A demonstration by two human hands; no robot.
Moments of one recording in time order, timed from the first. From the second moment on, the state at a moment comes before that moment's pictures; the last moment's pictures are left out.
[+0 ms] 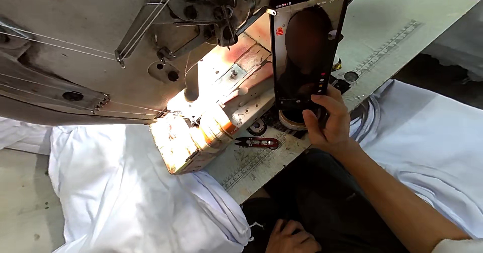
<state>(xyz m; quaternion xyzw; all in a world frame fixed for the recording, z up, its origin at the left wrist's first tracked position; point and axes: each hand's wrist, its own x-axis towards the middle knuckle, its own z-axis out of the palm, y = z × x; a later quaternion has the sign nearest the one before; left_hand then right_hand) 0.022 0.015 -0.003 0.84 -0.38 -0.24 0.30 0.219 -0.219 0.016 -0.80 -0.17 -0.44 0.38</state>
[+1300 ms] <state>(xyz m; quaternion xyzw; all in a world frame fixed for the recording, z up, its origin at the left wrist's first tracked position) 0.012 0.019 0.011 0.85 -0.35 -0.26 0.31 0.220 -0.218 0.015 -0.79 -0.17 -0.43 0.39</state>
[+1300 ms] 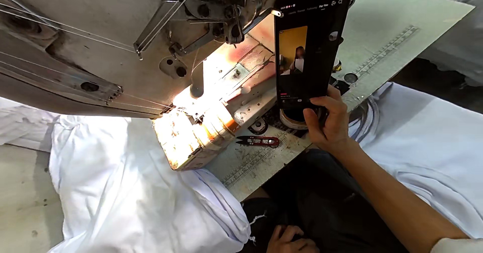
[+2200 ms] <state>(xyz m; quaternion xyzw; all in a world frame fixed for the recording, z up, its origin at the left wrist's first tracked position) 0.010 0.014 0.001 0.86 -0.36 -0.20 0.29 0.220 -0.219 0.016 -0.80 -0.18 -0.43 0.37</state>
